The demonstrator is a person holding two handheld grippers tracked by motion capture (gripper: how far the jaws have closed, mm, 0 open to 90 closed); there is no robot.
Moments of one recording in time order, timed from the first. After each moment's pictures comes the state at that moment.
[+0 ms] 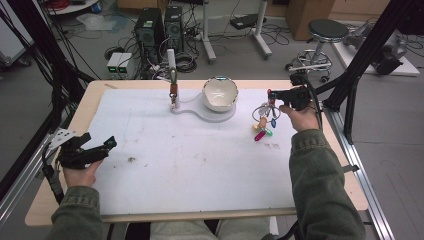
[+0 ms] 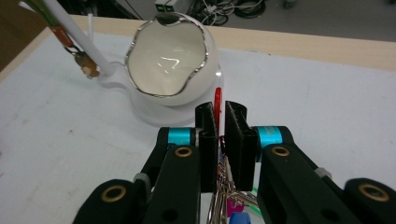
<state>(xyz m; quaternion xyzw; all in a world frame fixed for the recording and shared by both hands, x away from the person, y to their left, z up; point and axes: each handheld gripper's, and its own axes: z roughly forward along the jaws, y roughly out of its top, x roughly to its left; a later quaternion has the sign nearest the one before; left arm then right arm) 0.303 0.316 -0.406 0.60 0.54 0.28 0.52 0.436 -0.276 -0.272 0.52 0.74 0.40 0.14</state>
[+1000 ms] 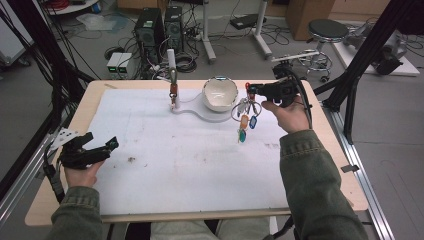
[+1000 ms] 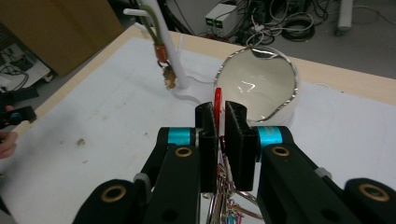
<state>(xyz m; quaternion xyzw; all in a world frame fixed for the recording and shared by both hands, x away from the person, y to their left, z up) 0.301 0.310 -0.403 0.61 0.53 0.28 0.52 0.401 -0.214 -0.225 0.45 0.77 0.45 0.11</state>
